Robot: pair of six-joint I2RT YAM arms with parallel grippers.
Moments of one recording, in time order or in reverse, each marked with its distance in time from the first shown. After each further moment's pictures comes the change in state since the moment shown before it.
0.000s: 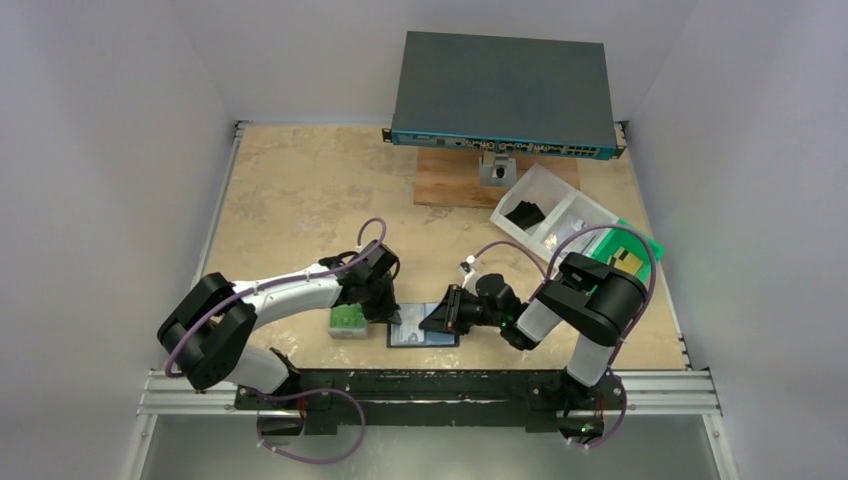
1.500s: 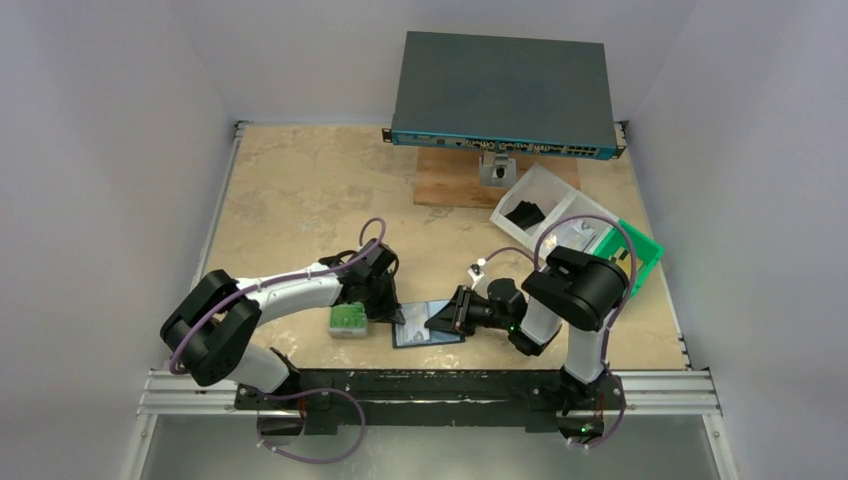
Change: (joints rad) left arm 0.020 0.021 -0.010 0.049 0.065 0.002; right arm -0.053 0.101 -0.076 0.236 -0.042 0.066
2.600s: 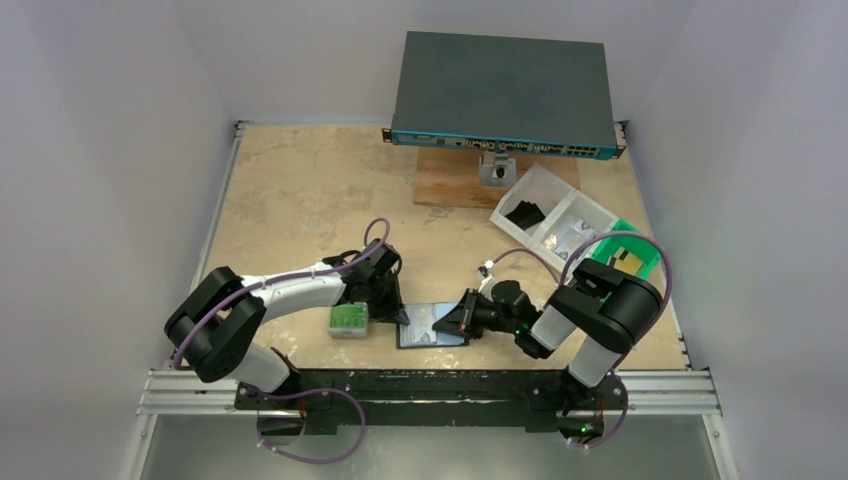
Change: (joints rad) left arm -0.007 0.023 0.008 0.021 0.023 0.000; right arm 0.003 -0.156 -0.049 -0.166 0.073 -0.020
